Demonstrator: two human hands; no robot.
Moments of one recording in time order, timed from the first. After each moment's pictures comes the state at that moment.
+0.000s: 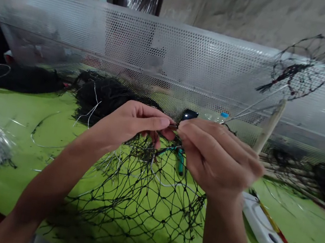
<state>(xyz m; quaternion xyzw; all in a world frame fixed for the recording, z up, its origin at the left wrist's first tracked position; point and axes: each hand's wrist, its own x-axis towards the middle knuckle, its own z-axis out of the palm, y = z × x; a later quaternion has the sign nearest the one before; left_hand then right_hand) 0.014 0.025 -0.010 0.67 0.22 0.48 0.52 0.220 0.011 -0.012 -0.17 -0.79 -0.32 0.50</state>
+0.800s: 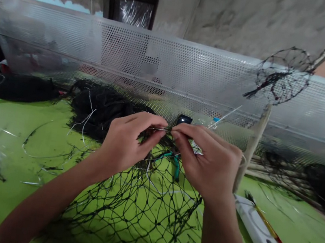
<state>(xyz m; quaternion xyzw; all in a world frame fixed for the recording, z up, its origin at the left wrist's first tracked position) 0.032 0.023 -0.031 0.77 0.26 0.58 -0.07 0.224 0.013 -0.010 -0.28 -0.78 -0.22 0.50</state>
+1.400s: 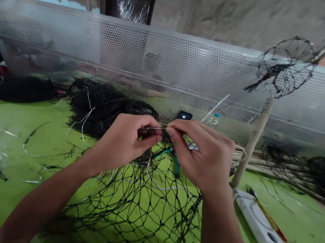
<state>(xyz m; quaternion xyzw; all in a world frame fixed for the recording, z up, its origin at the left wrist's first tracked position) 0.030 0.021 -0.028 0.79 0.33 0.49 0.16 0.226 0.016 -0.012 -0.29 -0.80 -0.21 0.48</state>
